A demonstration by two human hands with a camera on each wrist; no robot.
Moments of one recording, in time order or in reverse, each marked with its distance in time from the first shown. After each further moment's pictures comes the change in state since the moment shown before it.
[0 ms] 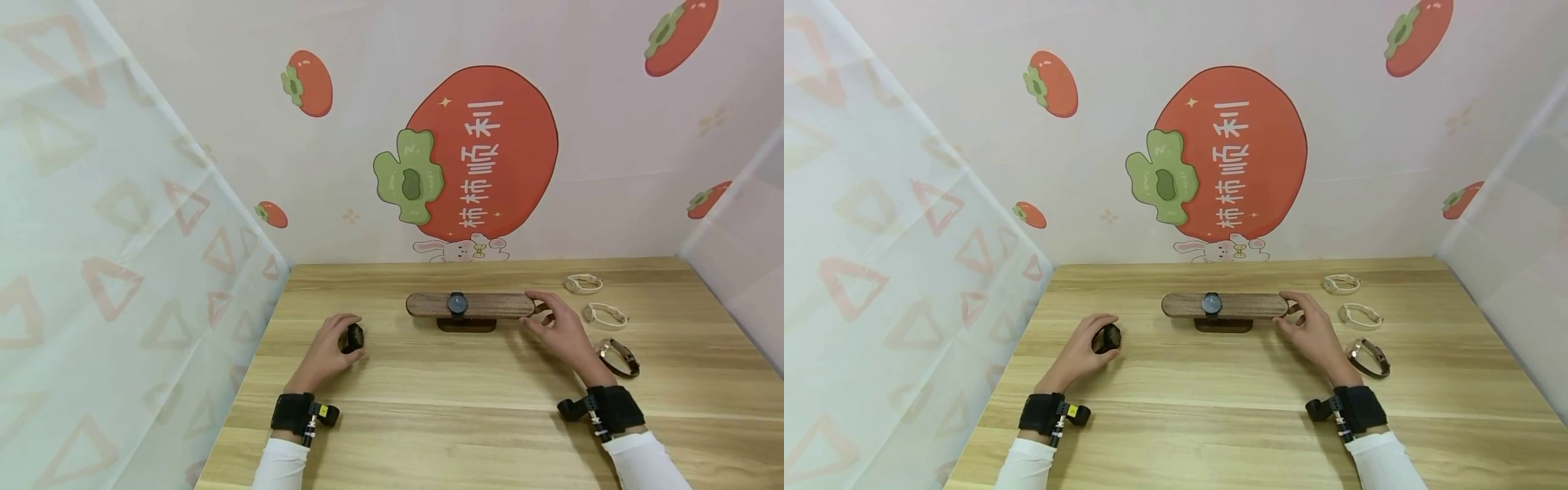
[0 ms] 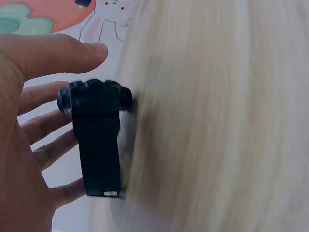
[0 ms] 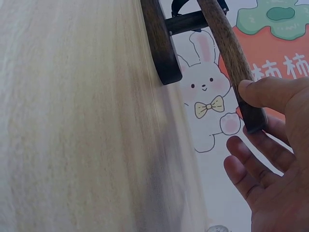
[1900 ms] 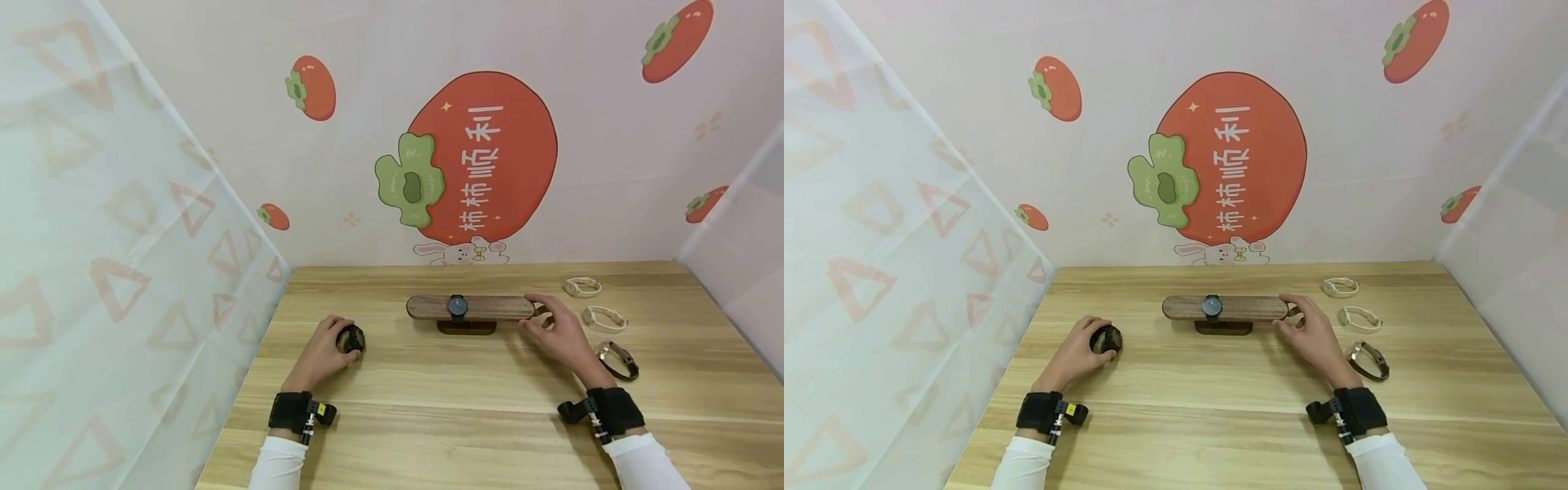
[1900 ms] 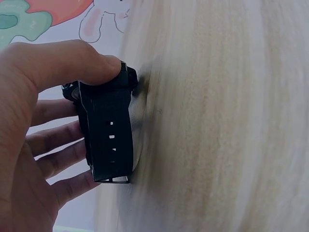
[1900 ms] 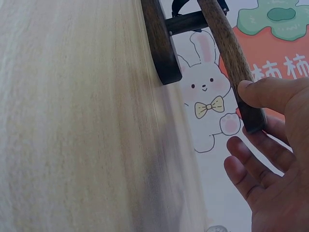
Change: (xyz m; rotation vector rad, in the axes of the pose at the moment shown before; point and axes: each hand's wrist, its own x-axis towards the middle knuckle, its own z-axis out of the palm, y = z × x) left_hand -0.002 -0.005 -0.005 0.096 -0.045 -0.132; right_hand -0.002 -0.003 -0.001 0.010 0.001 -0.016
